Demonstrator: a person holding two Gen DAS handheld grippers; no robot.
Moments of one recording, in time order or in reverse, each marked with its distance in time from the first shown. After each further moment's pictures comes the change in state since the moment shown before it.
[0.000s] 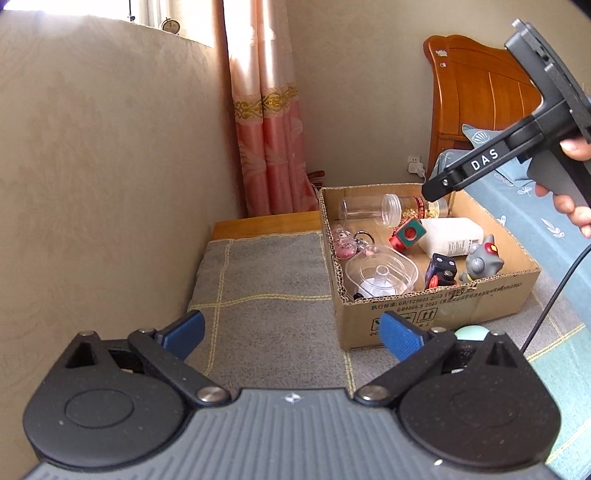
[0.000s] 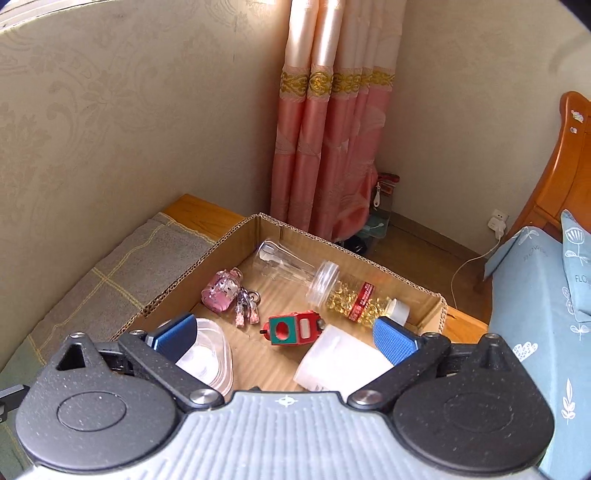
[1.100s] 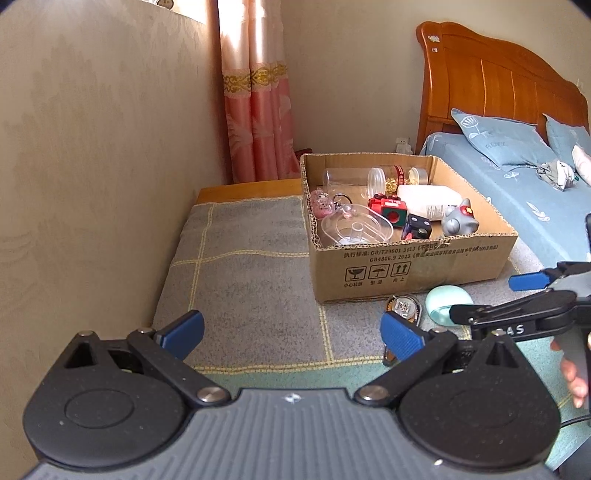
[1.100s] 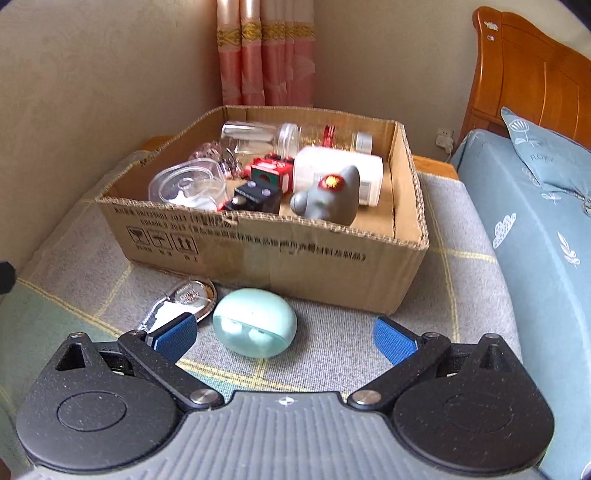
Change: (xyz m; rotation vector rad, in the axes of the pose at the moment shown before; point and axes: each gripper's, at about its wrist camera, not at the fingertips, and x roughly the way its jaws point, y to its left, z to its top) left arm -0.008 -0.012 -0.030 -0.020 0.065 -0.041; right arm 0.002 0.041 -0.167 0.275 0.034 -0.124
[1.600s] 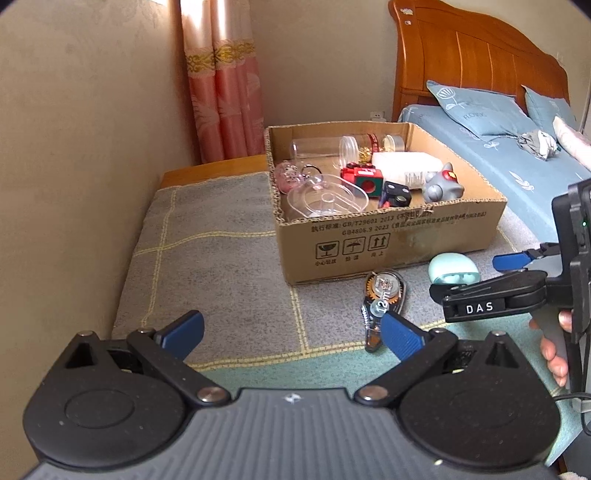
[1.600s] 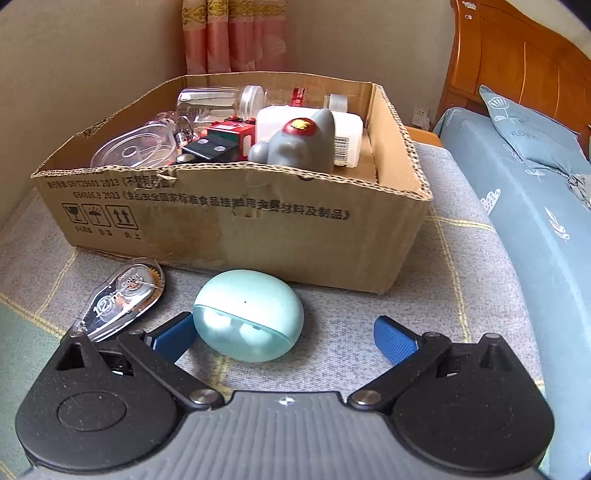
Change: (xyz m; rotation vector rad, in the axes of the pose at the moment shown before) left arm 0.034 -0.021 -0.005 0.077 0.070 -0.077; right arm 0.028 -0.021 -0.012 0.035 0.016 -0.062
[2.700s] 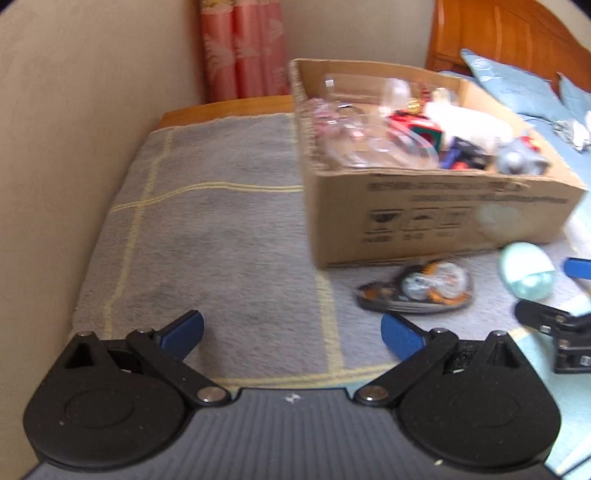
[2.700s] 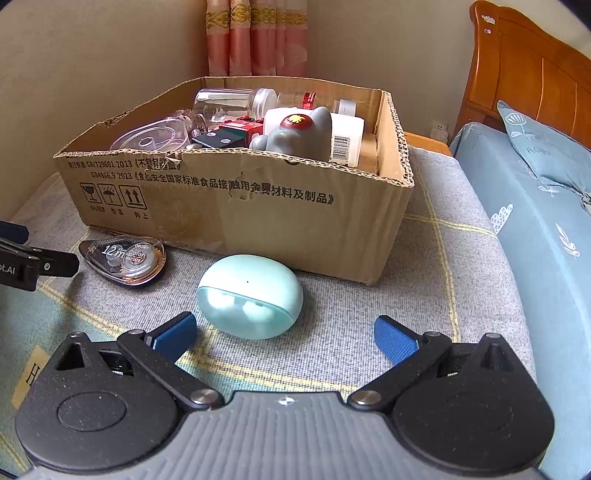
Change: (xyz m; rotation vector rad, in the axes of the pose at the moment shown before) left arm 0.074 0.013 -0.001 -0.077 0.136 0.008; right arm -0.005 -0.007 -0.010 -0.068 -0.033 0.054
